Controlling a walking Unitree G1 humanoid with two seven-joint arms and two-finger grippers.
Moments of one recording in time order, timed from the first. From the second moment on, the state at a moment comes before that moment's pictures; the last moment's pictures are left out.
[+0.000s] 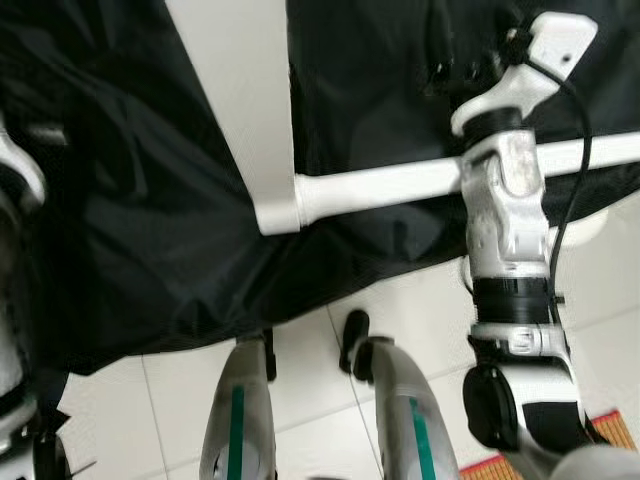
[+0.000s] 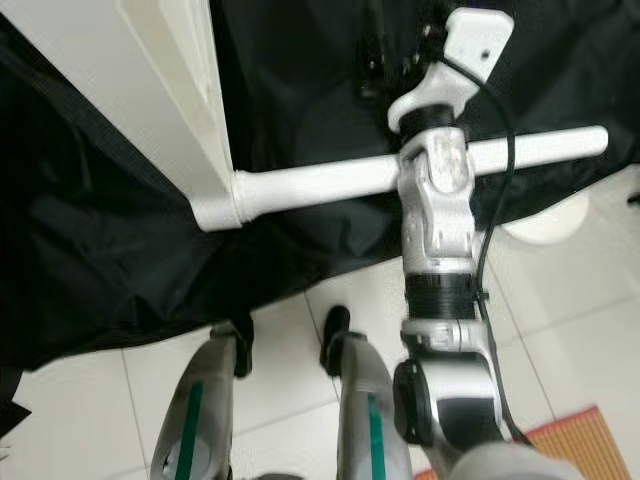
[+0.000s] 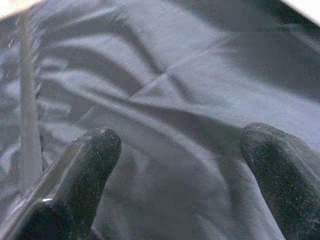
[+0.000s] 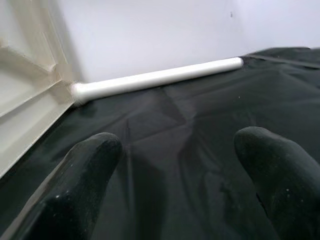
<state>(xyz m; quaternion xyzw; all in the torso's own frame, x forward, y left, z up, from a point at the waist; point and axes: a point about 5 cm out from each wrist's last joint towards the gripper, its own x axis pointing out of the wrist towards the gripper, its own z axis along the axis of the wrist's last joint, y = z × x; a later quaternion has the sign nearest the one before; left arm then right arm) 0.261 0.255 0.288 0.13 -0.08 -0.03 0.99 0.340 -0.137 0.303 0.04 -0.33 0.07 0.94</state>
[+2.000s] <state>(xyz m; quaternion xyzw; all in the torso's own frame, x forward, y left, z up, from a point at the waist) 0.234 0.231 0.143 0.14 0.06 -0.26 0.95 0.284 -0.168 0.180 0.01 -0.16 0.14 0.98</state>
